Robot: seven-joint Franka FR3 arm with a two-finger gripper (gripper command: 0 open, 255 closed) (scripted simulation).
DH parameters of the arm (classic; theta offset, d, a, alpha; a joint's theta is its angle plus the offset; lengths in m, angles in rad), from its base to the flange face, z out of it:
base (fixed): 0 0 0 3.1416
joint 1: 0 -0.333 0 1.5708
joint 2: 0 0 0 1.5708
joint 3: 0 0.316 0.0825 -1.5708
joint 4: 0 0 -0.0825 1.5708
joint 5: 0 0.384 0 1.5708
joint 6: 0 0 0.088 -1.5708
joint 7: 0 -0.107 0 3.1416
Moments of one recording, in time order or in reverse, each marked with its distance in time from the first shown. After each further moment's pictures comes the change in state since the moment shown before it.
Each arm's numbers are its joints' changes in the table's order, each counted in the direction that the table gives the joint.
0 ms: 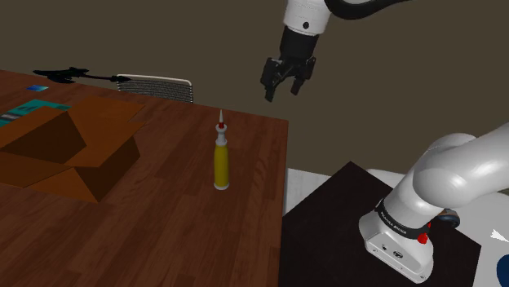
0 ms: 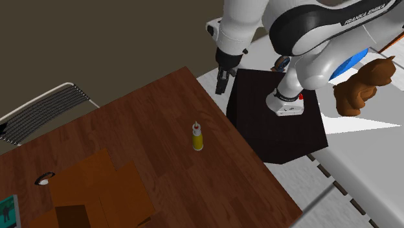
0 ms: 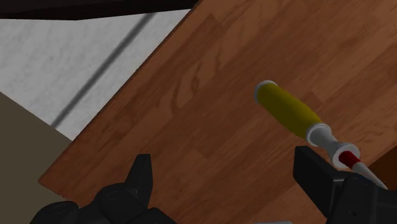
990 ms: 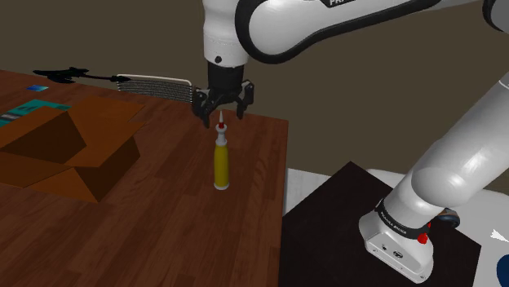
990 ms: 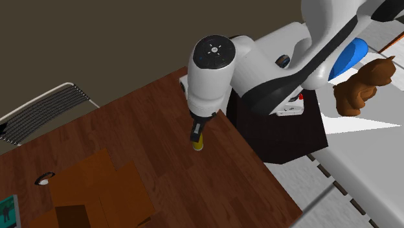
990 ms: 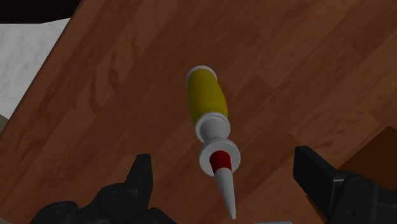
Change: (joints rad) arm 0.025 0.472 0.305 -0.288 -0.227 0.124 -0.463
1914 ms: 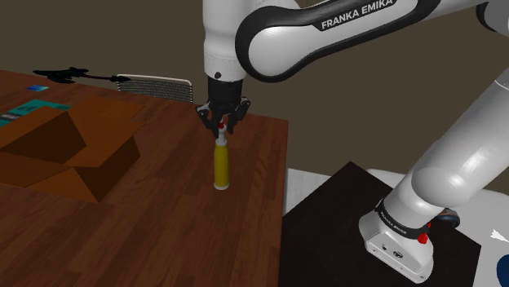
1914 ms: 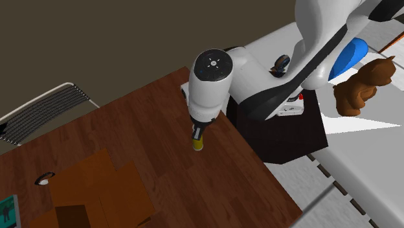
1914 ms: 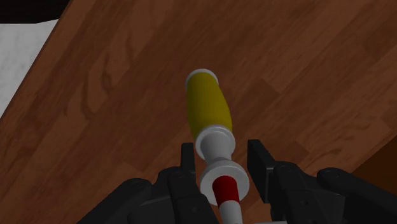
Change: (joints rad) arm -0.003 0.024 0.006 0.053 -0.020 0.072 -0.021
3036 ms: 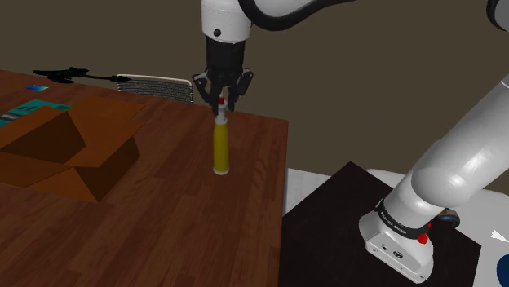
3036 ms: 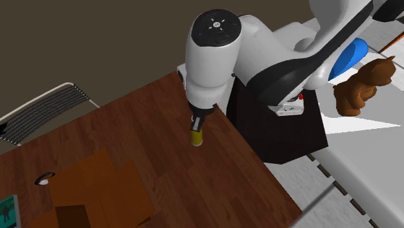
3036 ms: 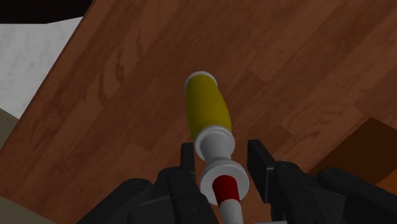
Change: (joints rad) arm 0.004 -0.038 -0.009 -0.154 0.031 -0.183 0.032
